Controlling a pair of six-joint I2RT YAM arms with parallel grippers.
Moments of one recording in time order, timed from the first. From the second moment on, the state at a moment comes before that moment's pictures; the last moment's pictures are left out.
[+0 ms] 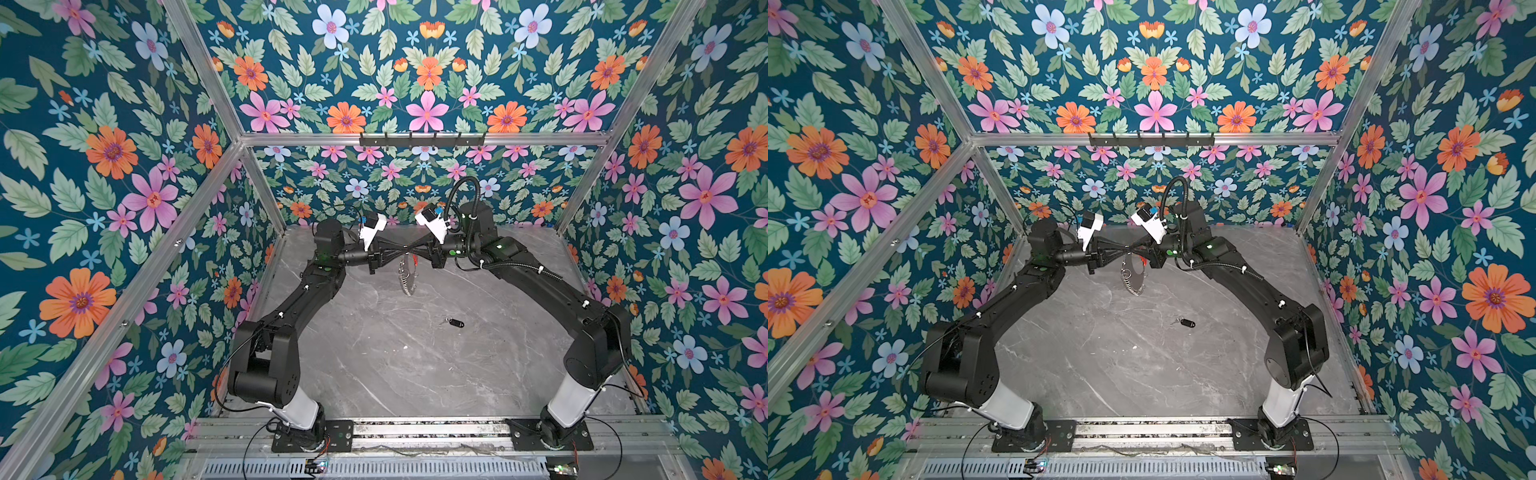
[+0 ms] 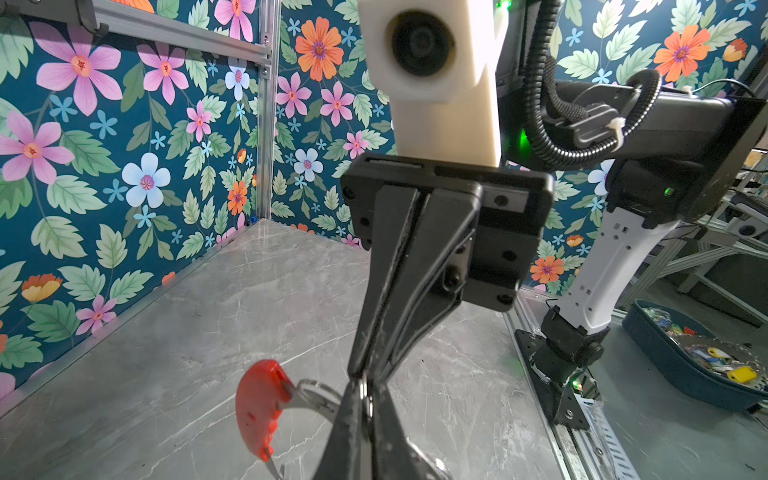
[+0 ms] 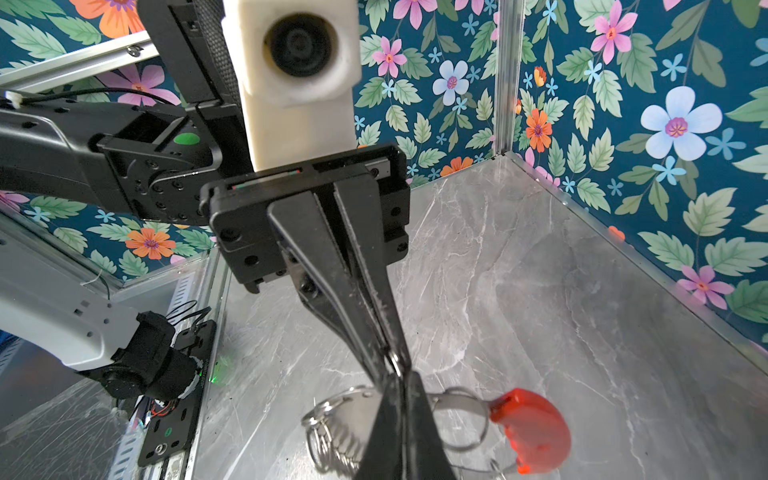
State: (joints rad) left arm -0.25 1.59 1.15 0.41 1.20 -0.15; right arm 0.53 1.75 1.64 -0.29 -0.74 -0.11
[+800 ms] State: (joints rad) left arm -0.25 1.62 0.94 1.23 1.03 -0.68; right arm 0.45 1.66 1.36 0.25 -0.64 0.42
